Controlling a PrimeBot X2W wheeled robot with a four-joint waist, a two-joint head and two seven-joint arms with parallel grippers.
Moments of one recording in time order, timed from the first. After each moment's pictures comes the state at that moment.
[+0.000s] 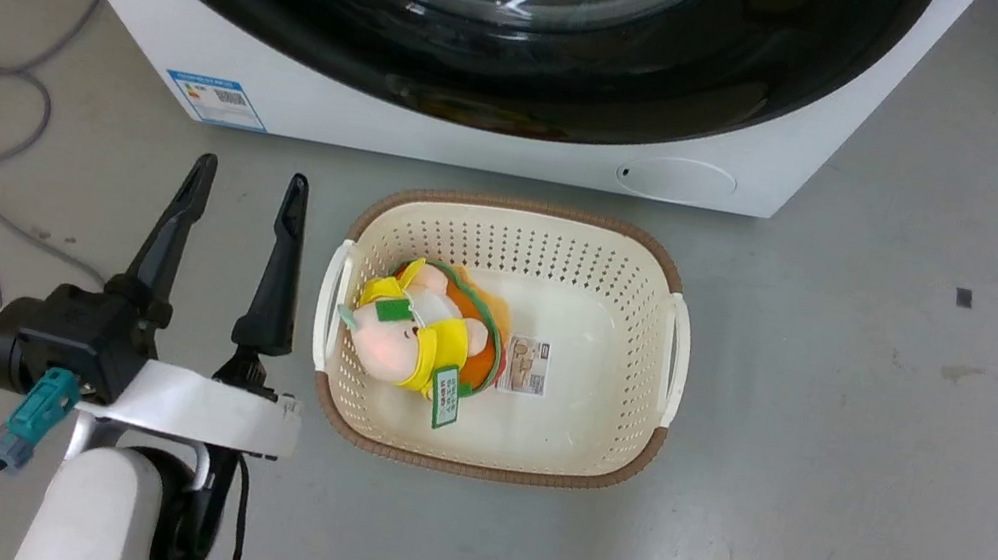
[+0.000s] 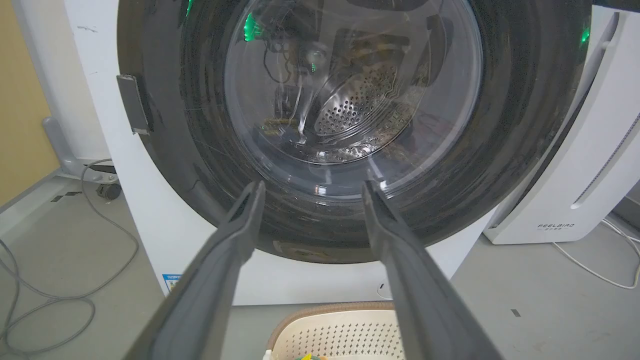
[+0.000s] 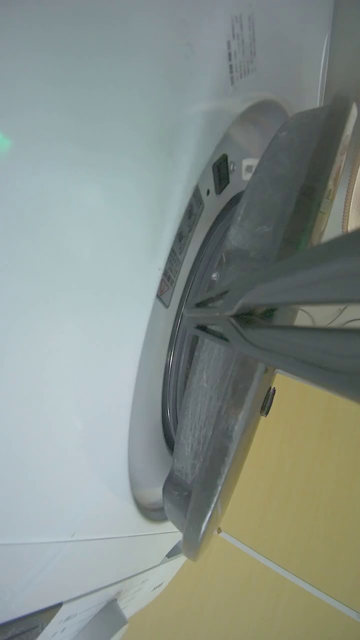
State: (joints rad) left arm -0.23 0.05 -0.02 -0.02 -0.15 -0.09 -0.21; right arm -1.49 -0.40 0.92 0.92 1.83 0.13 0.15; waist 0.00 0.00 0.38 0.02
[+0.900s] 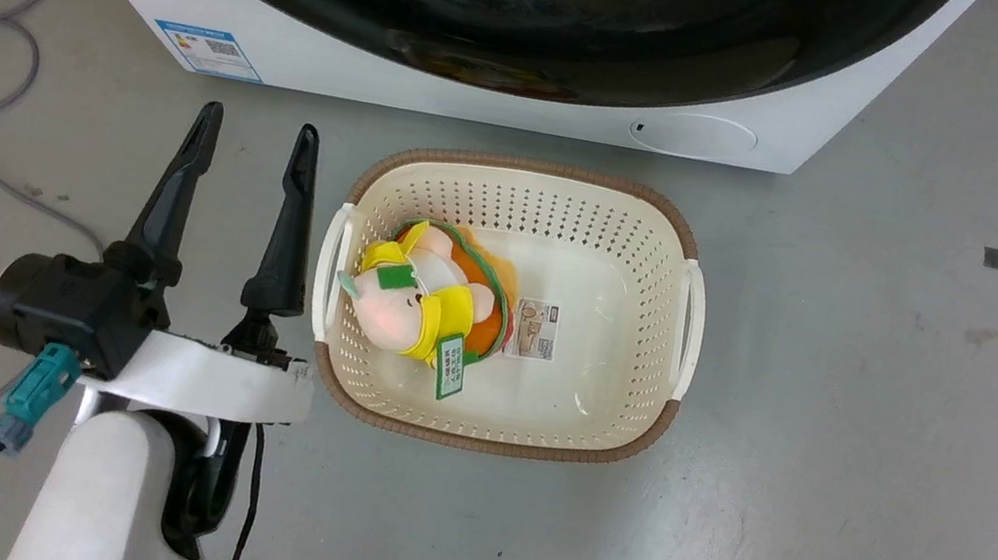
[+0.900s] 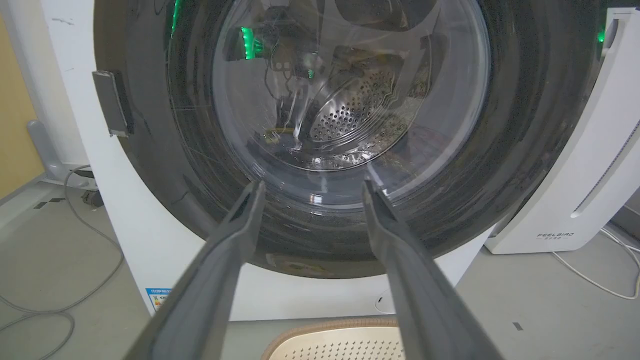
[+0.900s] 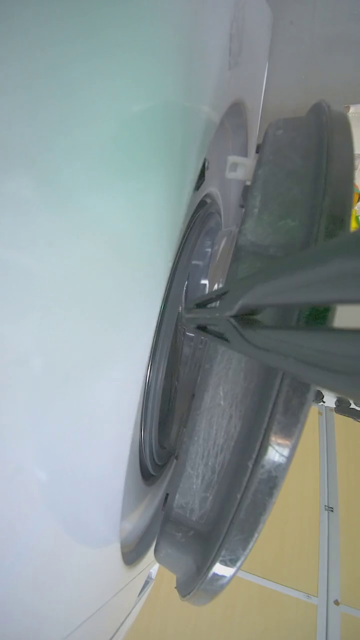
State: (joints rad) left arm -0.30 0.05 -0.04 -0.01 -0.16 -0.09 -0.26; right arm -1.78 -0.41 1.26 1.06 2.14 0.13 0.46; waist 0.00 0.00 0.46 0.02
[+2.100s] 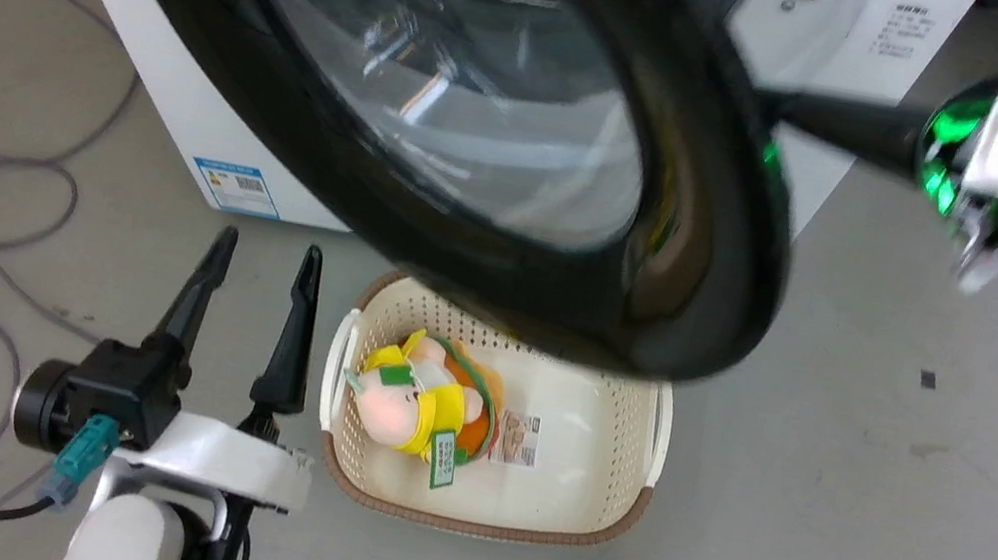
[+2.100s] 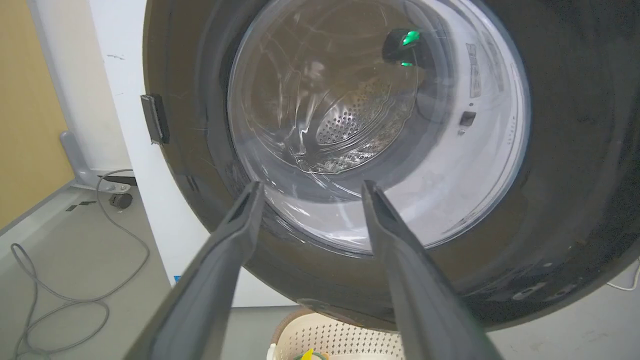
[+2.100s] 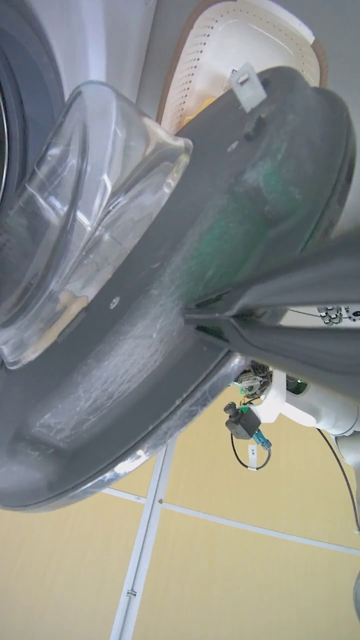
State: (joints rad) left arm -0.19 0.05 -0.05 0.08 -0.14 -0.07 -0.26; right arm -1.41 -0.68 1.27 0.37 2.23 0.13 0.53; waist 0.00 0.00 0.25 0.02
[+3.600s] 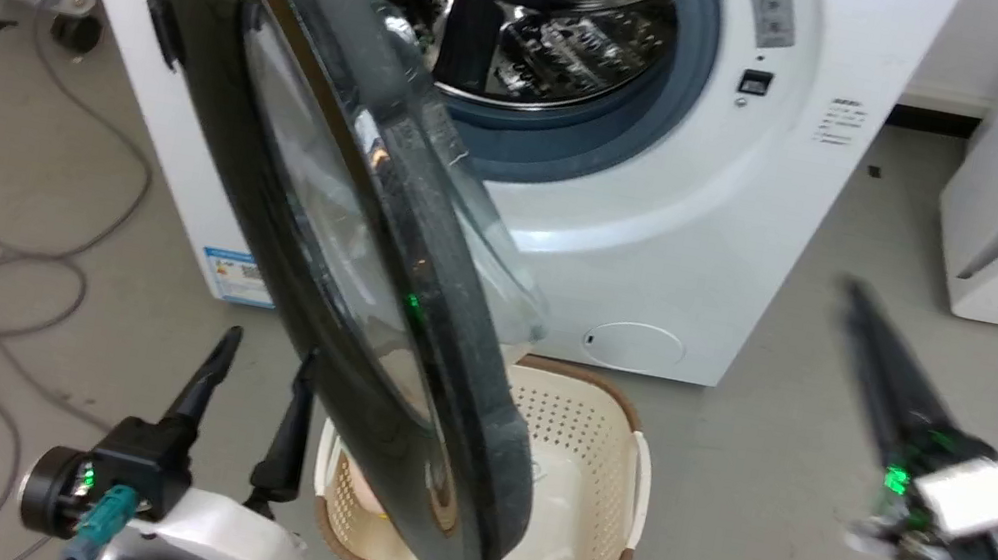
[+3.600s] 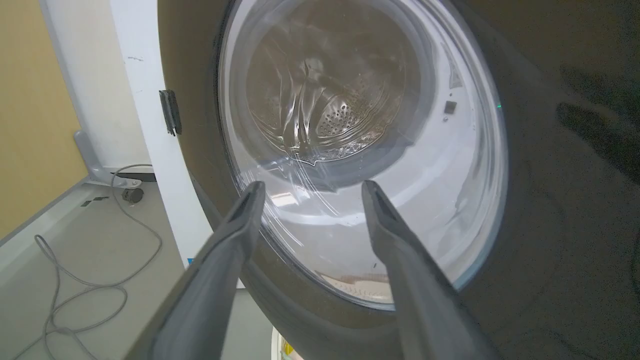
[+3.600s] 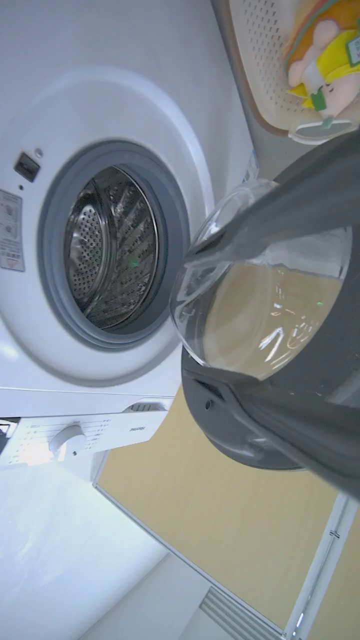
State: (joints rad) left arm -0.08 0.05 -0.07 0.14 -0.12 -0.05 -0.26; right arm -0.50 -0.62 0.73 0.02 1.93 0.13 -0.26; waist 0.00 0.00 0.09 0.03
